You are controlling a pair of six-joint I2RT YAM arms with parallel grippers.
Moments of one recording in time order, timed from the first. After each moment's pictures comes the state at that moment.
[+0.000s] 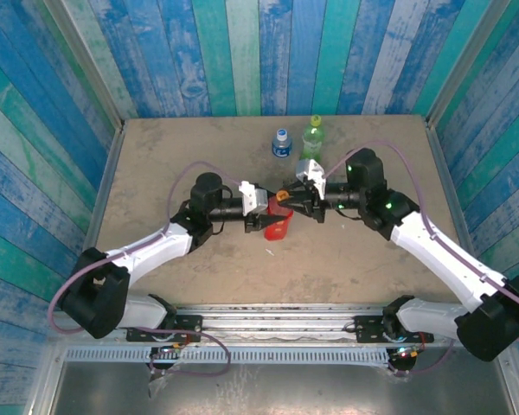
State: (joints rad) left arm -0.59 1.33 0.66 0.57 0.69 0.28; right arm 0.62 1.17 0.97 -0.11 -0.57 -0.13
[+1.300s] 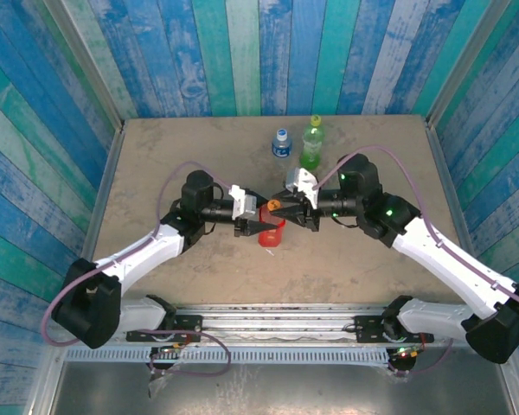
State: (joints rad) left arm -0.53 1.26 0.69 0.38 1.08 0.39; right arm 0.70 1.16 1.07 -0.31 -0.66 -0.30
